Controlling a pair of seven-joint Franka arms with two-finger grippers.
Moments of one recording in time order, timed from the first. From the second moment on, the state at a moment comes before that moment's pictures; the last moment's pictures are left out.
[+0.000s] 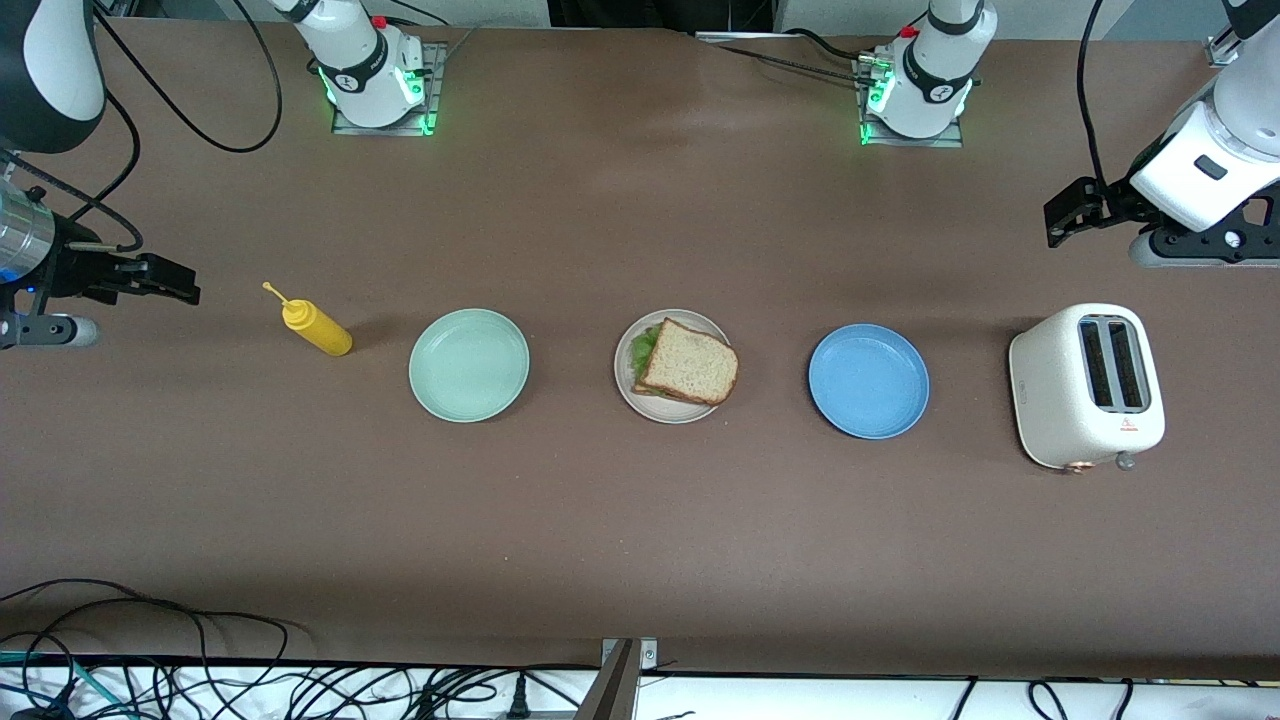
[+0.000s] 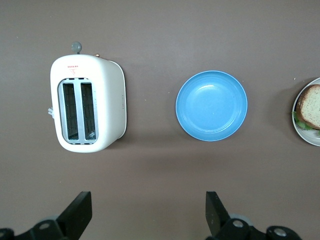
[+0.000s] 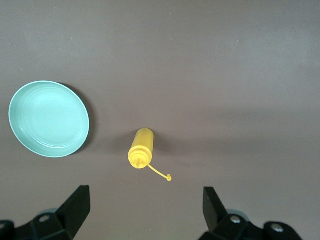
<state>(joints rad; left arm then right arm) -0.01 -0.02 -0.09 -1.63 0.07 1.54 -0.08 -0.01 0.15 -0.01 -1.58 -0.03 1.64 -0.04</state>
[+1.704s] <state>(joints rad) -0.01 -0.02 -0.09 -1.63 0.07 1.53 -0.08 -0.01 0.11 0.00 -1.66 -0.03 1.72 -0.06</state>
